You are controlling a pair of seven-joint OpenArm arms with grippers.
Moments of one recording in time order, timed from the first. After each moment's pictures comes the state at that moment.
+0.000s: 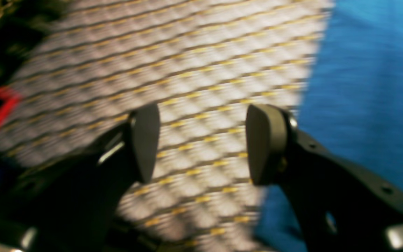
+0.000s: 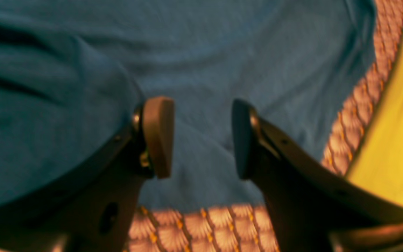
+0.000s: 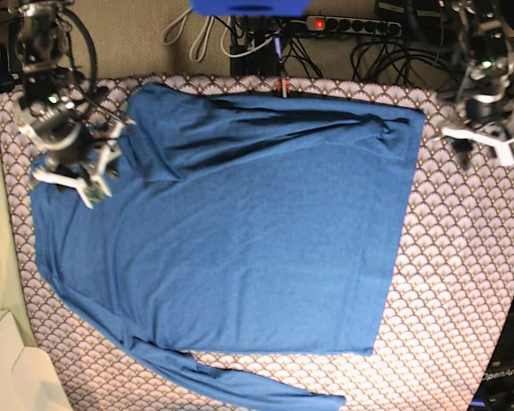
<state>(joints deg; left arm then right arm) 24.9 -10.2 -28.0 102.9 -20.8 -1.2 23.9 -16.7 19.3 7.2 109.4 -1.0 26.0 -44.9</state>
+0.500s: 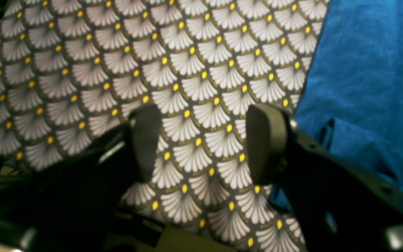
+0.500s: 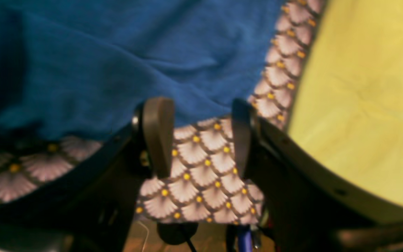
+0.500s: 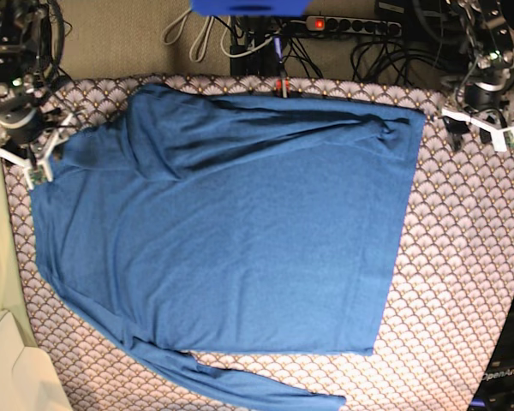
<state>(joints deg) 24.2 -10.0 -32.1 95.4 -20.4 -14.8 24.3 -22.2 19.3 21.5 109.0 -0.8 26.1 -44.6</state>
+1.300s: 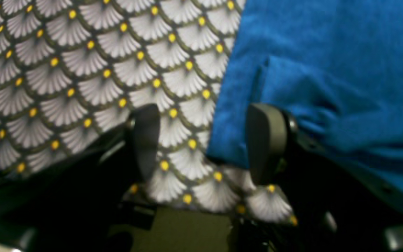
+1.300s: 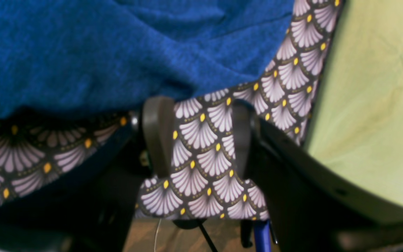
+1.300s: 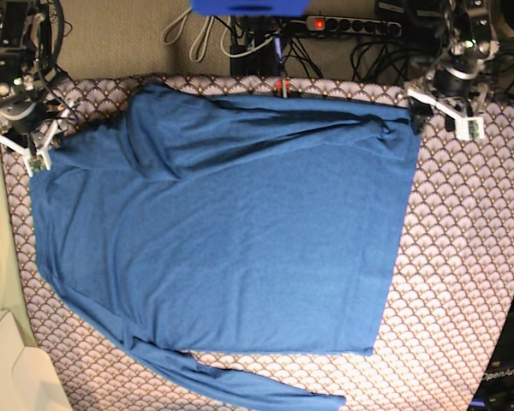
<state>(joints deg) 29.8 -10.4 -21.5 98.7 -20.2 -14.8 24.1 -22.2 19.1 22.1 100.5 -0.9 26.2 -40.8</state>
